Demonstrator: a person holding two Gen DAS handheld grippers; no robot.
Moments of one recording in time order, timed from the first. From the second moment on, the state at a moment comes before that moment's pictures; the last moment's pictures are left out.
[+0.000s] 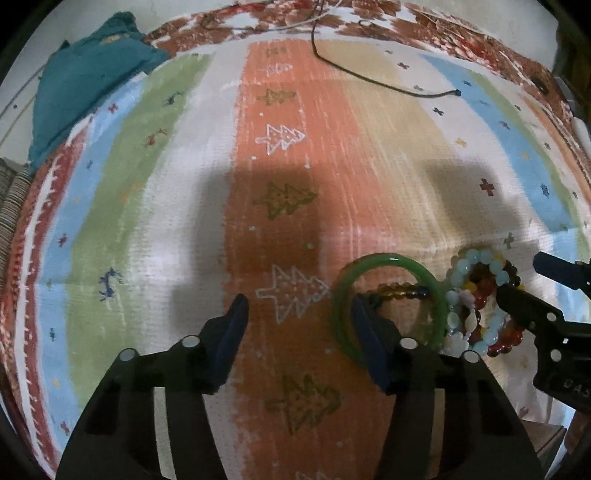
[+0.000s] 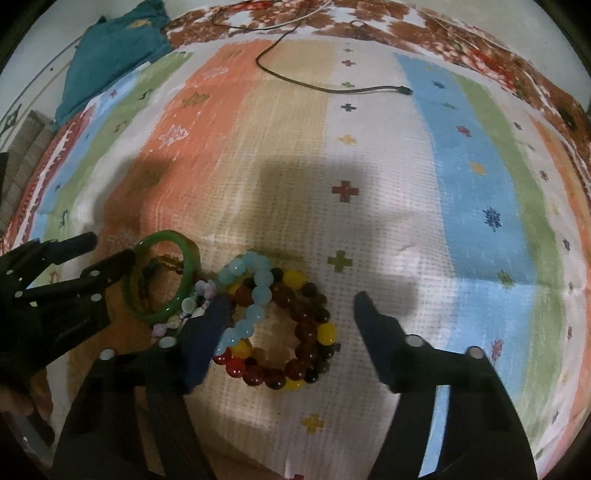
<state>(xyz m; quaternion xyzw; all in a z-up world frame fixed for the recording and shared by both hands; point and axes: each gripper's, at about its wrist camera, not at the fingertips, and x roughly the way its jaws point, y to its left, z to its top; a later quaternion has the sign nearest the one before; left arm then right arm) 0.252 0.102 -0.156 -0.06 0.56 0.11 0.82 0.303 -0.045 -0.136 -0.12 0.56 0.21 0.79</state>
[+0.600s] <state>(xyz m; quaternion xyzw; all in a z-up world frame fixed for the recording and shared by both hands) 0.258 0.094 -0.168 -0.03 0.57 0.10 0.82 0.306 -0.033 -0.144 -0.13 0.57 0.23 0.78</state>
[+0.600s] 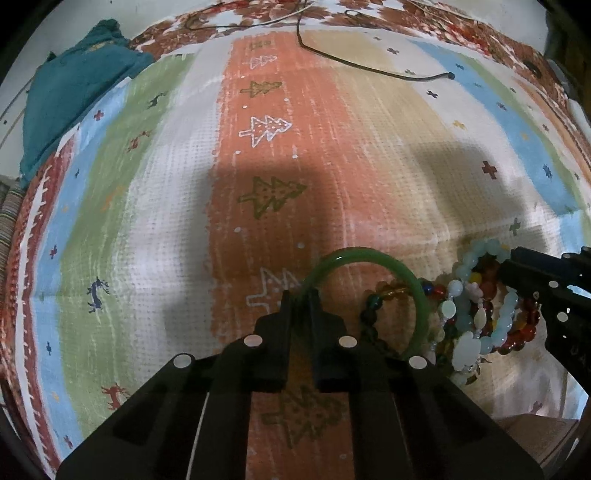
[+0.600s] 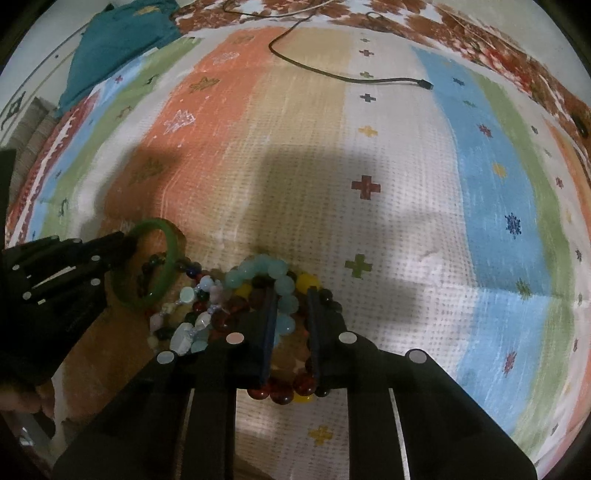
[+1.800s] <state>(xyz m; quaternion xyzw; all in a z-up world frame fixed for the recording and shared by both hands) 0.215 0.074 -0.079 -0.08 0.50 0.08 0.86 0.261 -0.072 -0.050 -0.09 0.46 0.23 0.85</state>
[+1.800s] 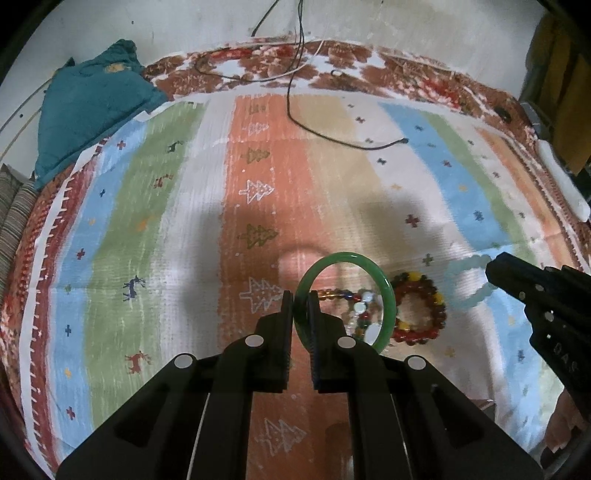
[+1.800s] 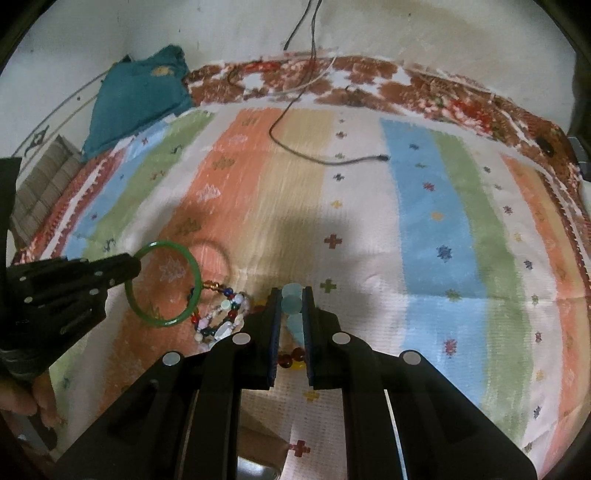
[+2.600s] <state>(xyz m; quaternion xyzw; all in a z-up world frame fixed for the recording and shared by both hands) 0.165 0.044 -0.035 -0.07 0.46 0.05 0.89 0.202 -0.090 0.002 -0.08 0.38 0.24 0.89</state>
